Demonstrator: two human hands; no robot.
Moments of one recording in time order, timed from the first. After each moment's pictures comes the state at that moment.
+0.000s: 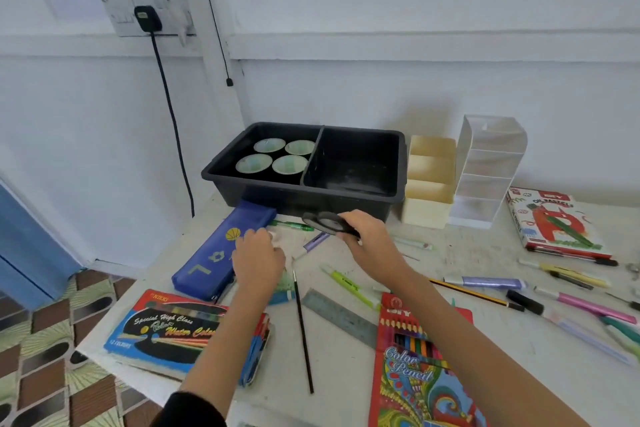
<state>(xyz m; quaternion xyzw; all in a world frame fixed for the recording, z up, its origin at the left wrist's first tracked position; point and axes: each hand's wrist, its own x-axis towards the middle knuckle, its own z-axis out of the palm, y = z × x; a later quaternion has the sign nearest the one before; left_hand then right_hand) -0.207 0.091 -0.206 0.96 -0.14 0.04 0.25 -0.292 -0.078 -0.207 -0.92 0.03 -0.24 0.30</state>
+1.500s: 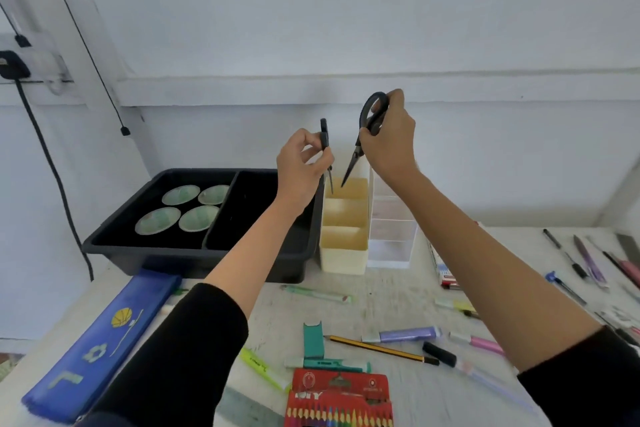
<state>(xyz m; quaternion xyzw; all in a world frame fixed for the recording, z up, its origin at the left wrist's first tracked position) -0.200 -0.159 -0.073 0.62 -0.36 -0.02 0.69 -0.281 -0.269 -0.036 -0.79 0.24 -0.46 0.32</state>
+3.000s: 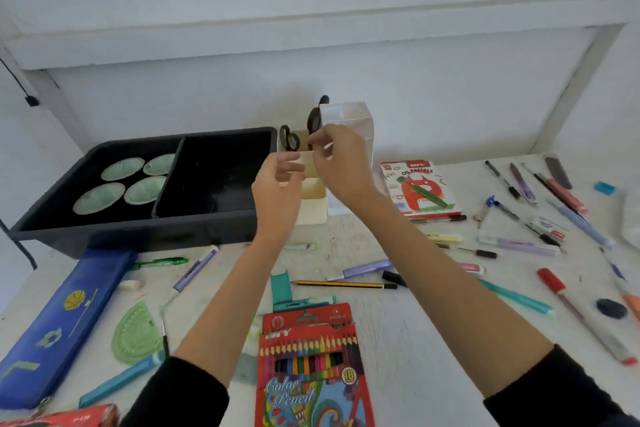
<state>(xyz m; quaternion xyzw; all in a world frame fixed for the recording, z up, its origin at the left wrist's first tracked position) -0.278 -0.133 -0.141 0.70 -0.32 -0.03 0.63 -0.332 -0.225 -0.114 -0.83 0.25 -0.40 0.30</state>
